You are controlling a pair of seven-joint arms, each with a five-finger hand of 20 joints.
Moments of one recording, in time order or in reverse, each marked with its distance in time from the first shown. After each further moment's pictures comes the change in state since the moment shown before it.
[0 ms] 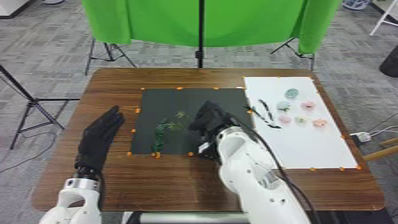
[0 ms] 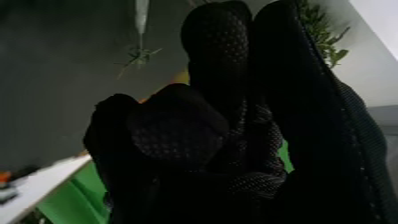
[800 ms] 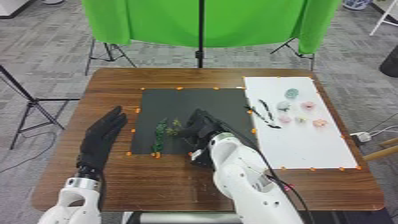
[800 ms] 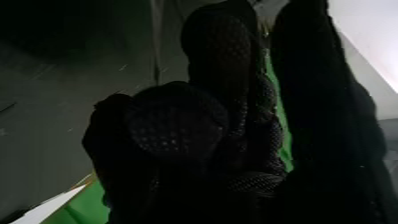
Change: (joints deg) left arm -0.2 0.1 -0.1 0.0 0.0 -1.7 -1.2; right arm -0.3 -0.4 -2.1 1.7 0.9 -0.6 -2.1
